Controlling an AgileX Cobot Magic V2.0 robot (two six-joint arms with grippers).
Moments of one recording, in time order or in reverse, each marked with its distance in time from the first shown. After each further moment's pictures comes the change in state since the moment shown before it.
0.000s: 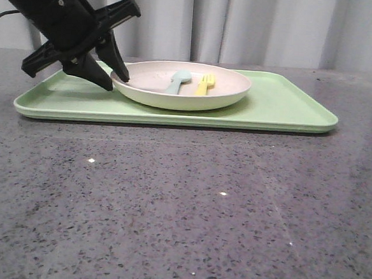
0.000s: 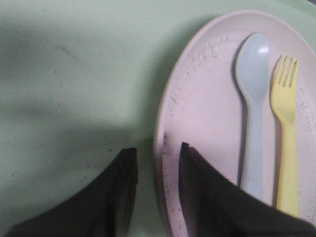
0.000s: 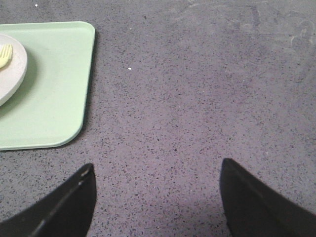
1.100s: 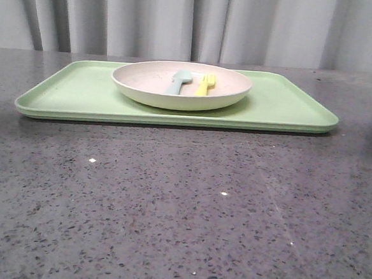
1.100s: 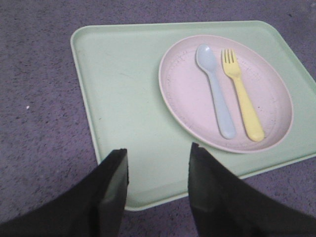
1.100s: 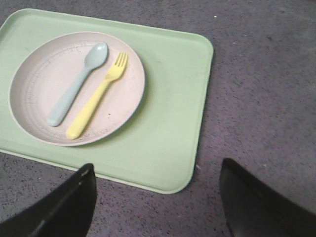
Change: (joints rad) left arm 0.000 -0.747 0.363 0.466 0.046 -0.082; right arm 0.328 0.540 -0.536 0.037 0.151 -0.001
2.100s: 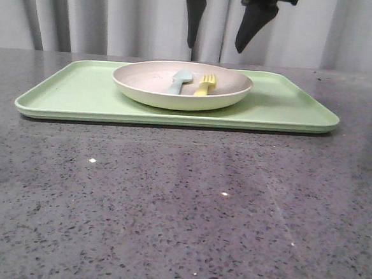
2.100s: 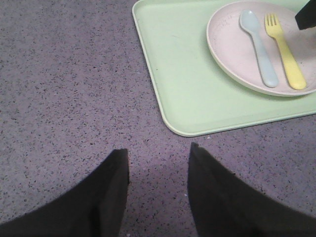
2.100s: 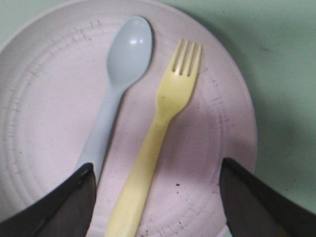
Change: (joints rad) left arm 0.000 -0.298 0.127 0.244 0.181 -0.147; right arm 0.159 0.913 -0.849 -0.029 0.393 0.261
